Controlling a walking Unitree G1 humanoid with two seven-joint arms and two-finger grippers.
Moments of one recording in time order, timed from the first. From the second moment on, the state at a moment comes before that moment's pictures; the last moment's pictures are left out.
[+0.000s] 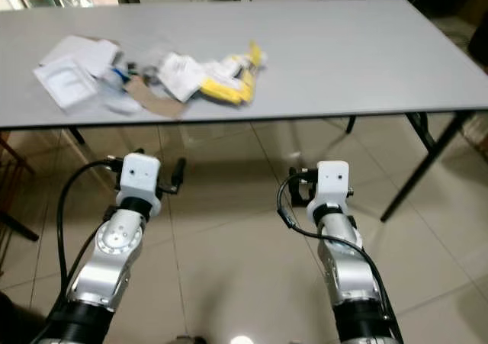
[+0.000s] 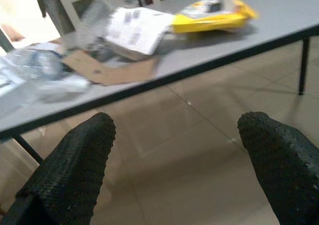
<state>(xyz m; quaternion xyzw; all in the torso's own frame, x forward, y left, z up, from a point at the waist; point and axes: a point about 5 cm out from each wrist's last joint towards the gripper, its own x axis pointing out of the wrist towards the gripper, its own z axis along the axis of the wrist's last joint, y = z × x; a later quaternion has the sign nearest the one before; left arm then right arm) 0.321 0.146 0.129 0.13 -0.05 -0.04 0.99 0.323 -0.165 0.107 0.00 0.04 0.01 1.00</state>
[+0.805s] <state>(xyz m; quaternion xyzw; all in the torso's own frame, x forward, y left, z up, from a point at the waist) 0.321 0.142 0.129 0.11 -0.05 -0.04 0.99 0.322 -0.168 0.105 0.00 0.04 0.01 1.00</state>
